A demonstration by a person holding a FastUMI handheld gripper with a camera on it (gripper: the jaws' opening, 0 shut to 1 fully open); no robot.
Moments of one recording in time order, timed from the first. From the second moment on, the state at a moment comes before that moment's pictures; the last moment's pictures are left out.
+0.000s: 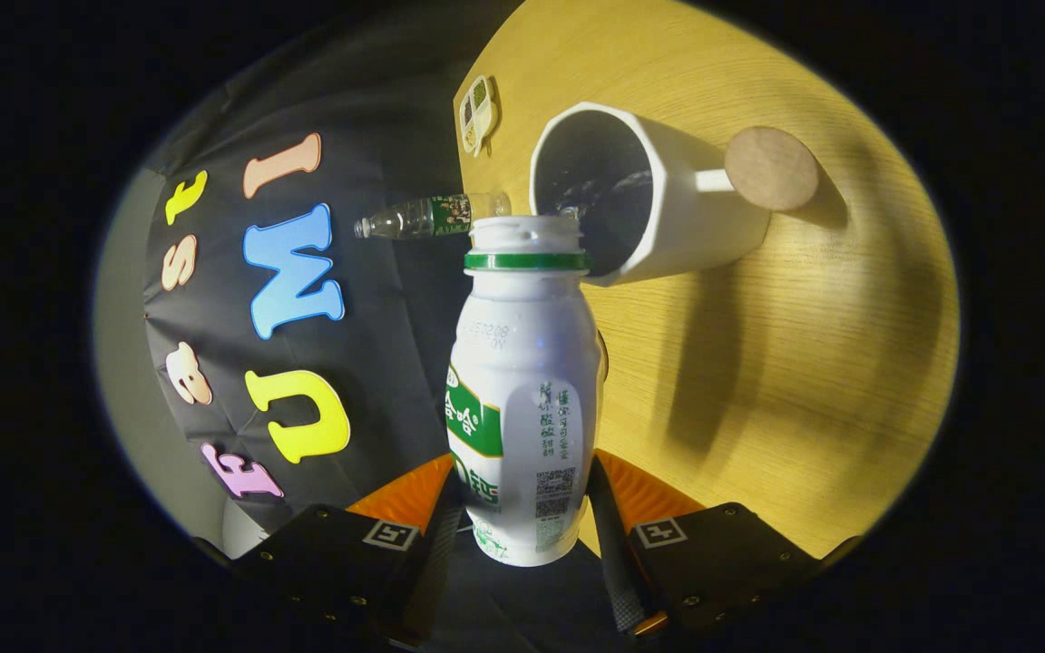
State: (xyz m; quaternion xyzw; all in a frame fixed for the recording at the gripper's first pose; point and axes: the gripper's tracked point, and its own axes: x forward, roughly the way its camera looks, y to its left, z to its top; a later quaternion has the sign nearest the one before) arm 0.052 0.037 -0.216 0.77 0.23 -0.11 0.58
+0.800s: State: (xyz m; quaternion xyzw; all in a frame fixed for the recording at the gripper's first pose) arm 0.055 0.031 -0.199 0.80 0.25 -0.11 0.54
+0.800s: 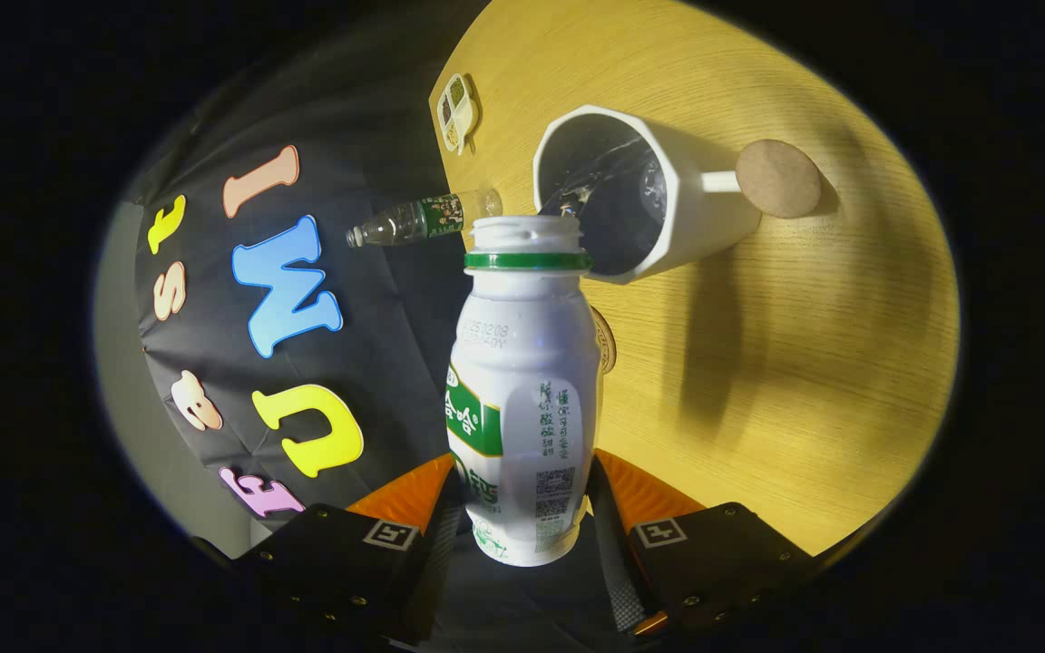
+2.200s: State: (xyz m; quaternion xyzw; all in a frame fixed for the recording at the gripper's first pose) arm 0.056 0.024 -0.173 0.85 0.25 -0.12 0.45
